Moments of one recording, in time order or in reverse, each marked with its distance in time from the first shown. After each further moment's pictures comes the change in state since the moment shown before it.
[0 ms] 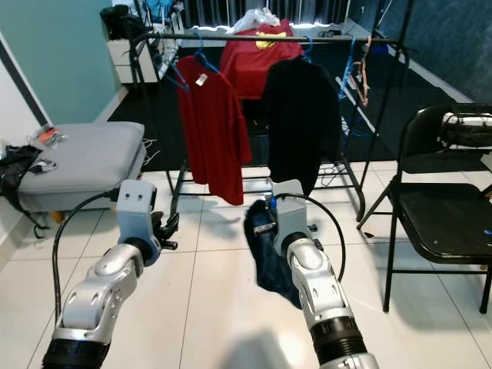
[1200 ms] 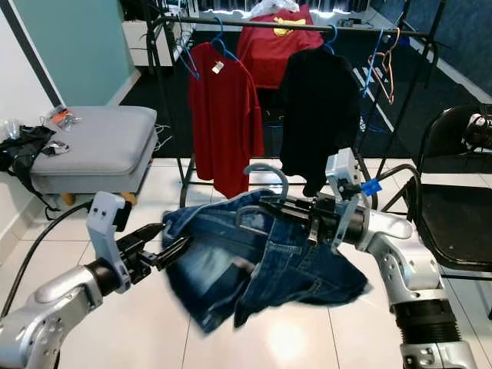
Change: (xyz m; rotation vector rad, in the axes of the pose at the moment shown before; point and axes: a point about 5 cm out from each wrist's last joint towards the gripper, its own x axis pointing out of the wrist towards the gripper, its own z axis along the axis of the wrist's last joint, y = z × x) left arm -0.047 0.009 0.012 0.010 -0.055 -0.438; right arm -0.065 -0.062 0.079 -0.025 -0.231 0.882
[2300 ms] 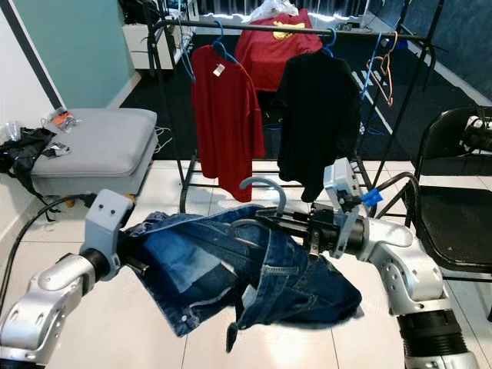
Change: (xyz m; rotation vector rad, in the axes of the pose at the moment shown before) left arm 0.002 0.039 -0.013 0.301 0.144 0.150; right arm 0.003 0.011 -0.007 -0.014 0.040 0.033
